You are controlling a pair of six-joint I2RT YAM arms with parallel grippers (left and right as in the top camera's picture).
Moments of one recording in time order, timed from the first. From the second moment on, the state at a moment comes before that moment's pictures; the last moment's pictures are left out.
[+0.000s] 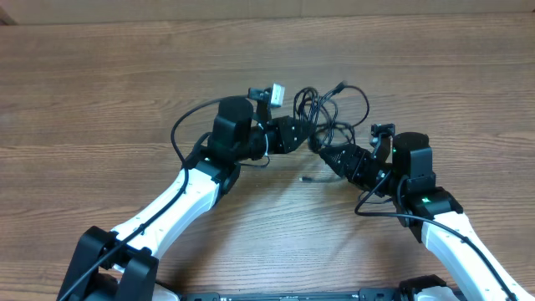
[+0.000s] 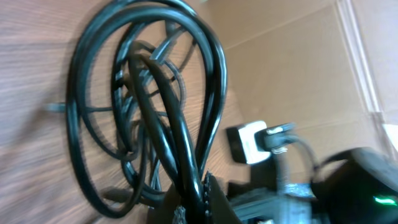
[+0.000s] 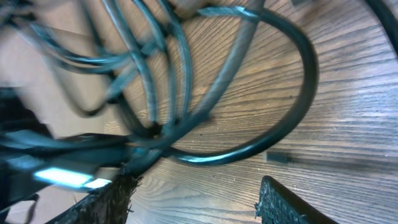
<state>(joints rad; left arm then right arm) -0.50 1.55 0.88 0.33 0.68 -0.87 0.19 1.18 0.55 -0.07 -0.60 0.80</state>
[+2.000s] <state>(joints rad) -0.45 1.55 0.88 0.40 0.85 -0.96 0.19 1.18 0.55 -0.02 -0.64 0.81</state>
